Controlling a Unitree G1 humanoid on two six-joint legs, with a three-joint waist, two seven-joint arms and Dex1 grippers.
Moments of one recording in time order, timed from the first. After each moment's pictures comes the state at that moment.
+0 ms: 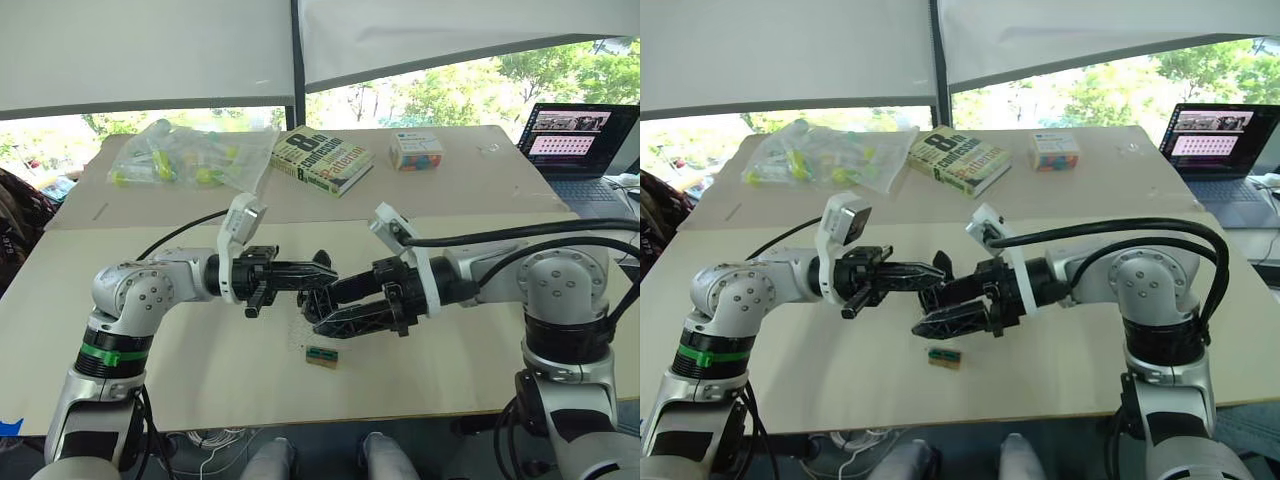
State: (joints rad) left arm -0.64 0.61 -0.02 -0.14 -1.02 1.01 -1.10; right arm -0.83 -0.51 -0.01 -0.34 1.15 1.56 0.67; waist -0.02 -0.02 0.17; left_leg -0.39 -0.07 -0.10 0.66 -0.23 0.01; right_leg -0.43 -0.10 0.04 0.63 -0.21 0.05
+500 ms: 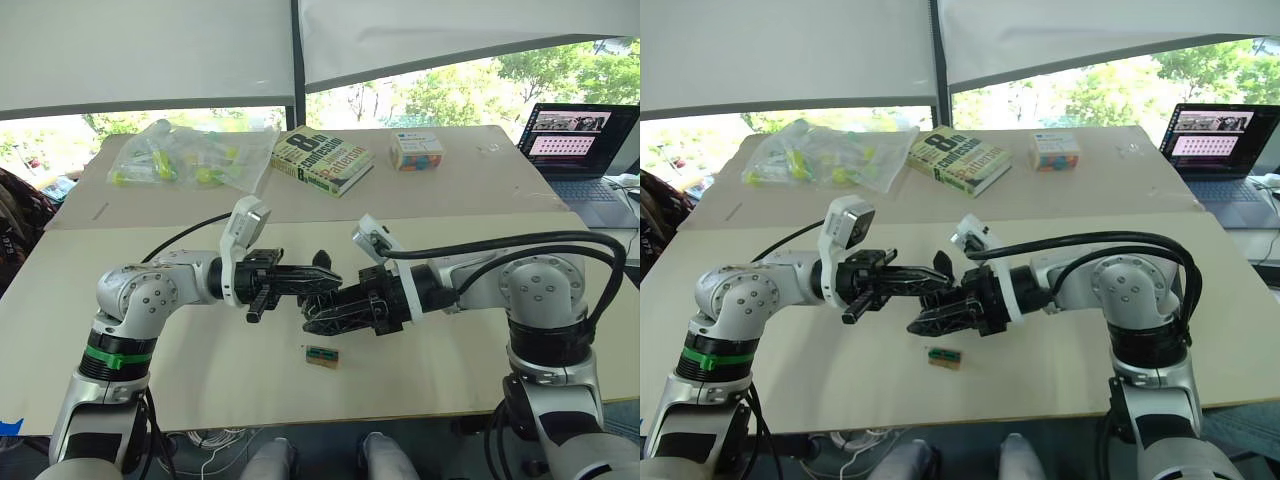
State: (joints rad) left arm -0.63 0.60 -0.02 -0.16 -1.02 1.01 -1.12; right arm -0.81 -0.47 0.03 -0.34 1.14 1.56 0.59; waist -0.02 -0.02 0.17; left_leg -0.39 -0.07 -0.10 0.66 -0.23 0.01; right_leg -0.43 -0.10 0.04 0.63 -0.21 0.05
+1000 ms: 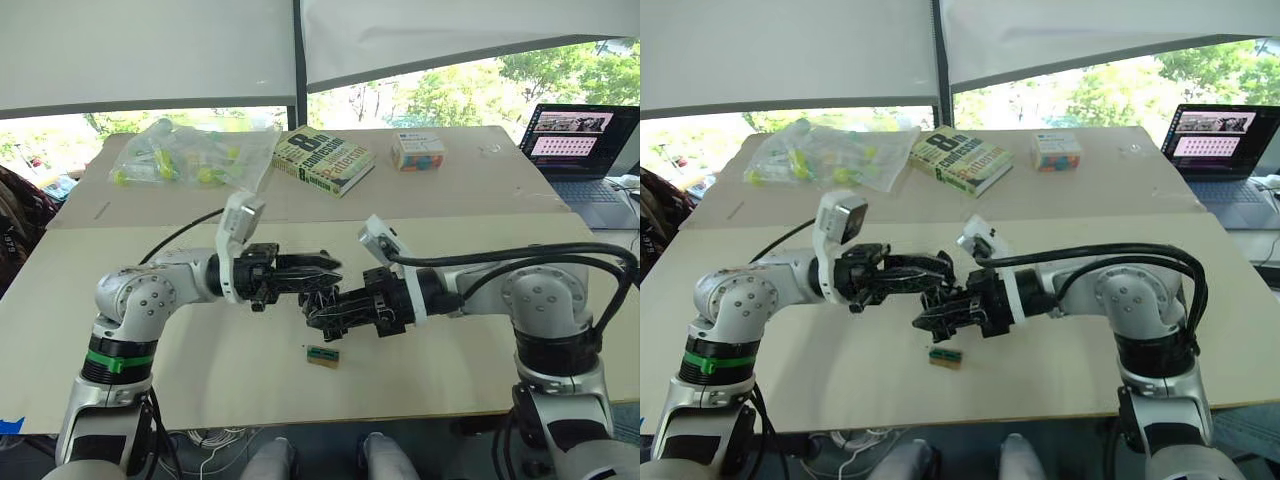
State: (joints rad) left arm -0.60 0.61 0.05 -0.18 -0.97 0.90 -1.11; right arm -0.73 -0.54 0.05 -0.39 1.10 1.40 0.69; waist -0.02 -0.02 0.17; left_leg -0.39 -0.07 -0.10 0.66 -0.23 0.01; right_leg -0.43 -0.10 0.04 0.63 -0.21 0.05
